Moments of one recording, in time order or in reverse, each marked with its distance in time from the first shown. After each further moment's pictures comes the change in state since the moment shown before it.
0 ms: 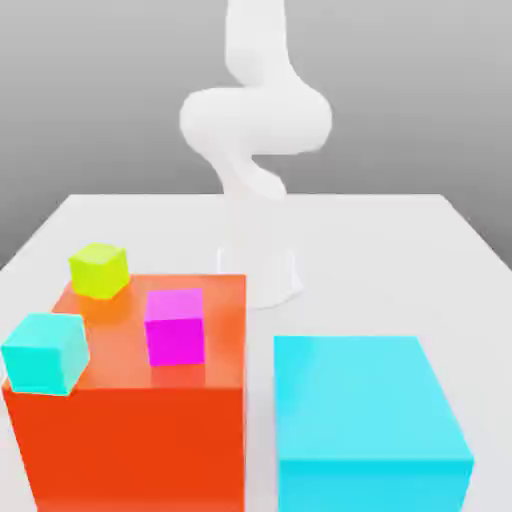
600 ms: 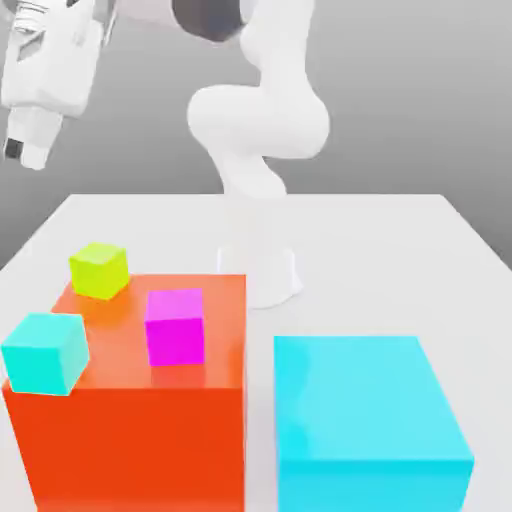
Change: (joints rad) arm -0.517 0.374 0.059 -0.237 -0.139 0.241 0.790
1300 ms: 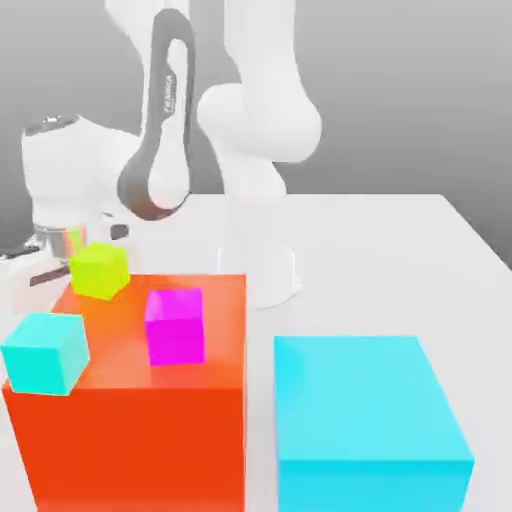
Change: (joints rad) arm -0.283 0.453 -0.077 -0.351 0.160 0.399 0.744
